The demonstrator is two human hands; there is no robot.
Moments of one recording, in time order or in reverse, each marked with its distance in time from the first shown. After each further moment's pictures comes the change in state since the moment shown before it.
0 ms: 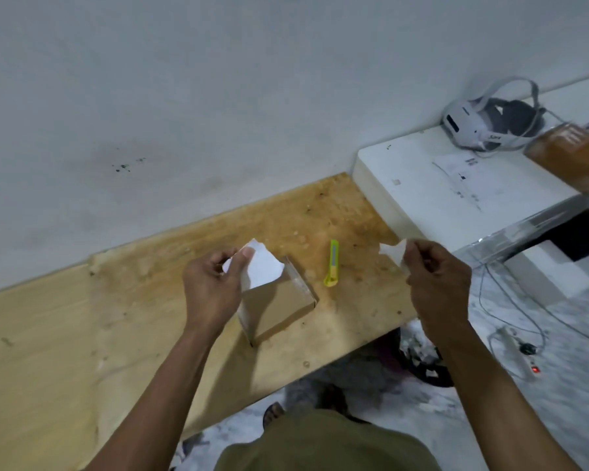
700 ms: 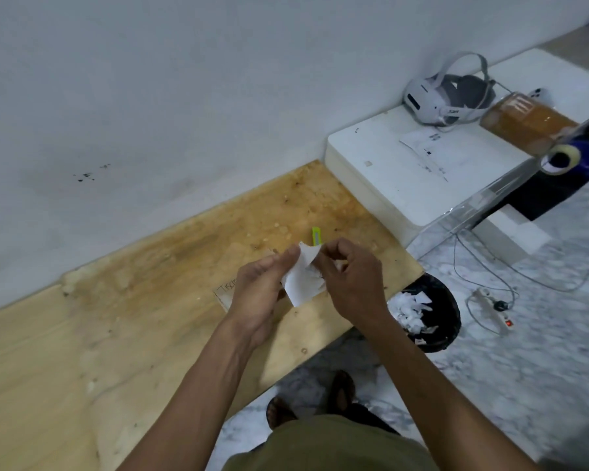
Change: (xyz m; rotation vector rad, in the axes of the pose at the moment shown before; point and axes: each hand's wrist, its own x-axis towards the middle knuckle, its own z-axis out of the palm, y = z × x) left_hand -0.037 0.030 0.038 -0.446 -0.581 -0.408; right_hand -0.057 -0.007 0.062 -0.192 -0.225 -0.144
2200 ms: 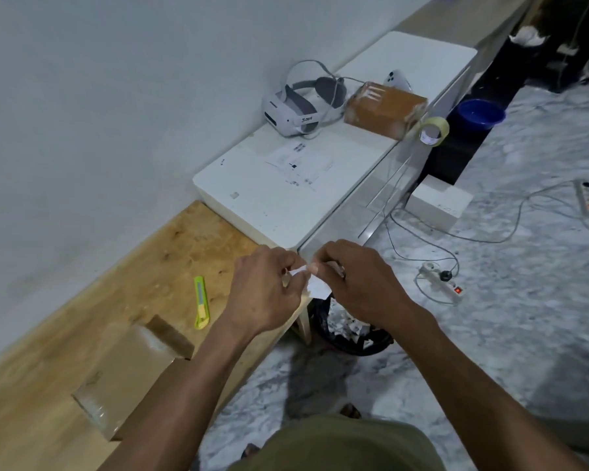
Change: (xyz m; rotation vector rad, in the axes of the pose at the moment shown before) left_hand 0.067 -0.038 0.273 1.321 -0.263 0.648; right_hand 0.046 0.125 -0.270 -0.344 -0.083 -0.079
